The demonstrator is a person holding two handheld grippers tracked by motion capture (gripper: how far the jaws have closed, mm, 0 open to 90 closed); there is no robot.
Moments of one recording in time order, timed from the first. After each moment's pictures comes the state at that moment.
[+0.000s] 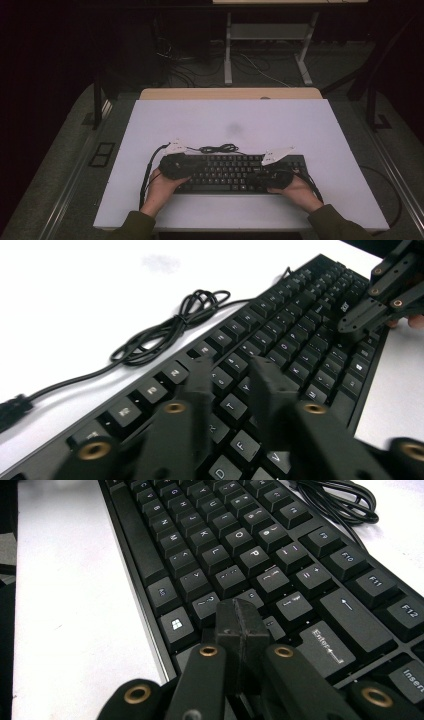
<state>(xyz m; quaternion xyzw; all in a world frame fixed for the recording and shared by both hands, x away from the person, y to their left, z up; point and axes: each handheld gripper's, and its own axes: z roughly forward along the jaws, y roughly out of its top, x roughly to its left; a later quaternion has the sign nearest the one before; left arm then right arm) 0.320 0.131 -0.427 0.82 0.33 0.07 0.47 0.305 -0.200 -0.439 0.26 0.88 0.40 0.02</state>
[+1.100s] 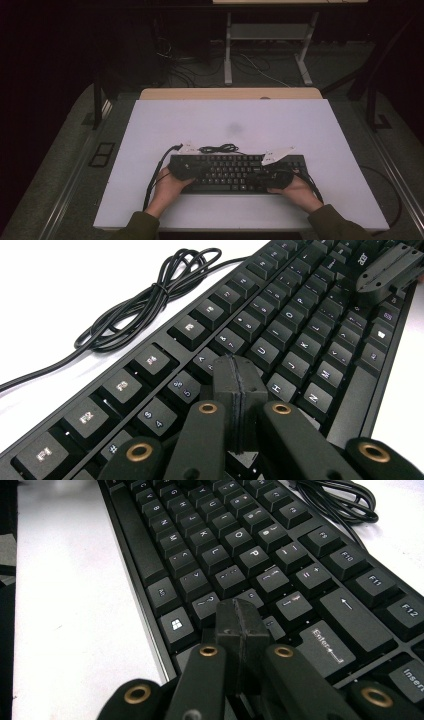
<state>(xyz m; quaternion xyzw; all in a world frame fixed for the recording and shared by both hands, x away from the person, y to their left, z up) 0.325 0.109 -0.437 0.85 0.31 0.06 0.41 0.305 -0.200 -0.440 0.26 0.88 0.40 0.02</state>
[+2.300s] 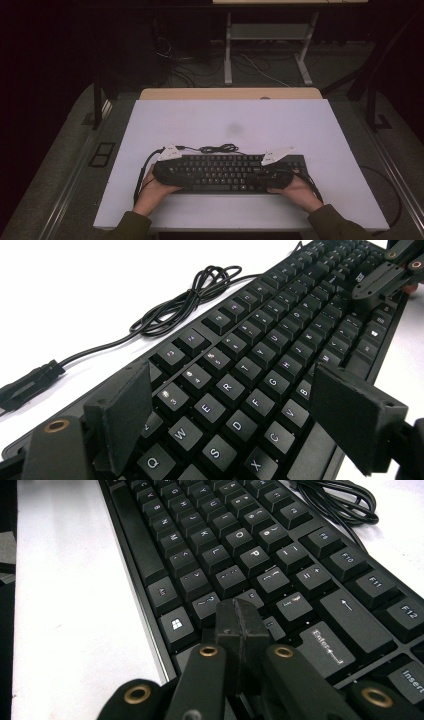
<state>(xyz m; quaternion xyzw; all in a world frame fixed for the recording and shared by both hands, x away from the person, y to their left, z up) 0.307 0.149 -0.430 0.82 0.33 0.09 0.45 0.305 -0.199 -0.439 0.26 0.88 0.40 0.02</state>
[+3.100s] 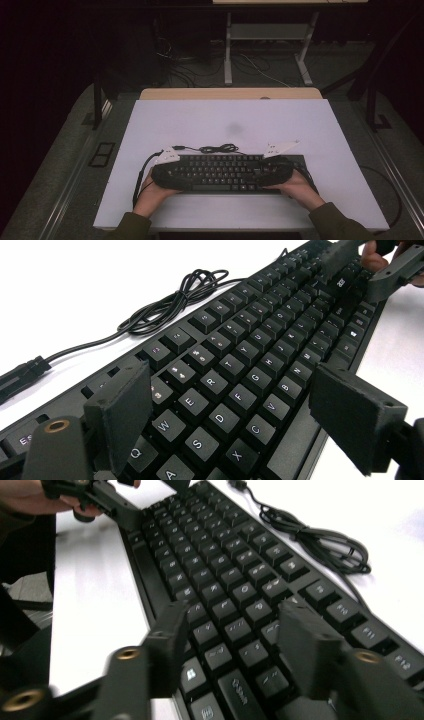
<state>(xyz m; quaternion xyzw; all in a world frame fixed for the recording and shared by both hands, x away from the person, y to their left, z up) 0.298 0.151 -0.431 0.82 0.32 0.09 0.47 0.312 -0.197 -0.424 0.27 0.85 0.46 0.00</state>
